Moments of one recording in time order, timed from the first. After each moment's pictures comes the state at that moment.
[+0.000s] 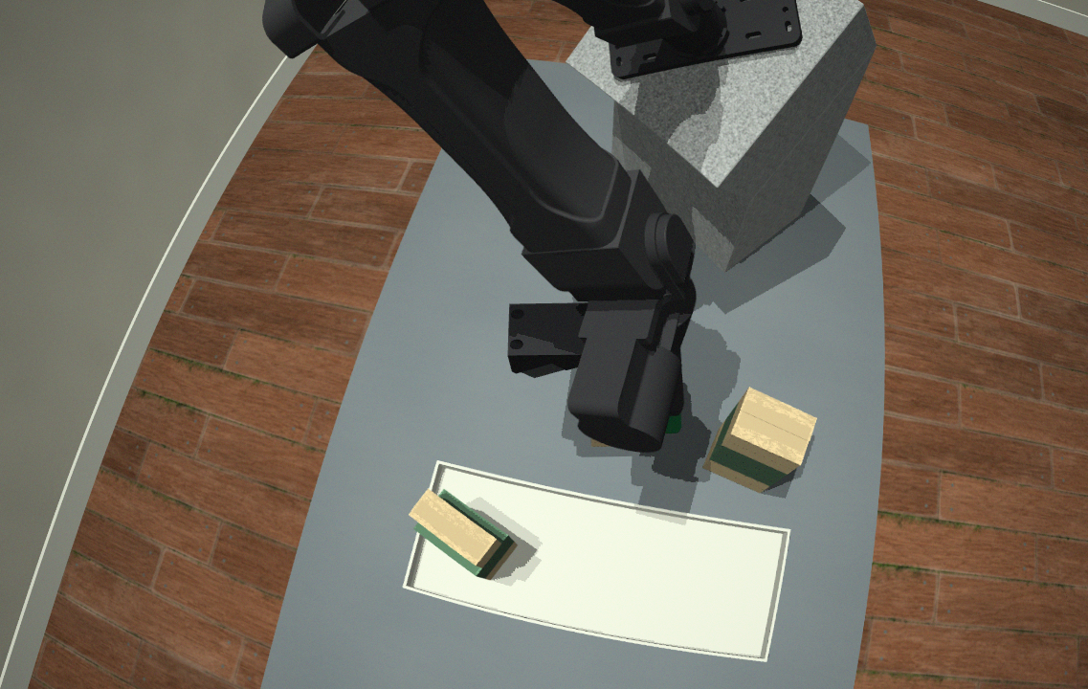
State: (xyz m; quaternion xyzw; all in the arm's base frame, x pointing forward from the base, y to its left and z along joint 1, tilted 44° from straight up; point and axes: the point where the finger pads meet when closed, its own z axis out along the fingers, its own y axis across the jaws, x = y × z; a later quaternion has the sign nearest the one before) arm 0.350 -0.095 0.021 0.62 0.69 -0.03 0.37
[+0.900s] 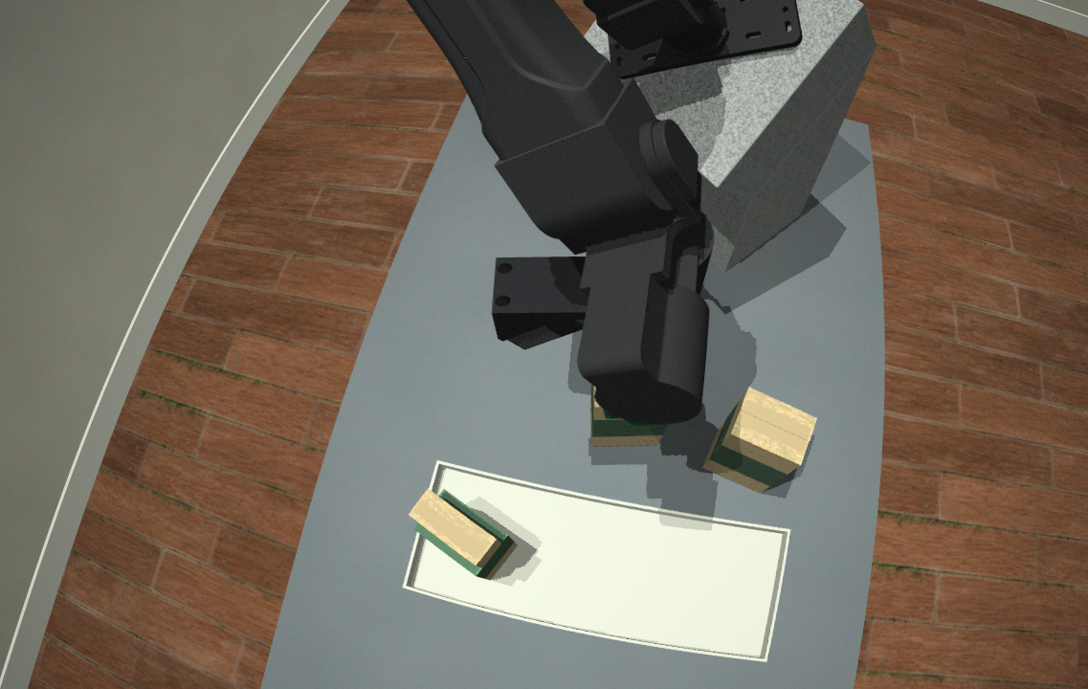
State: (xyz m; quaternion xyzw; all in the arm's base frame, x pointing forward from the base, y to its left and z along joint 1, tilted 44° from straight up) arm 0.327 -0.053 0.083 0.61 0.69 0.00 0.39
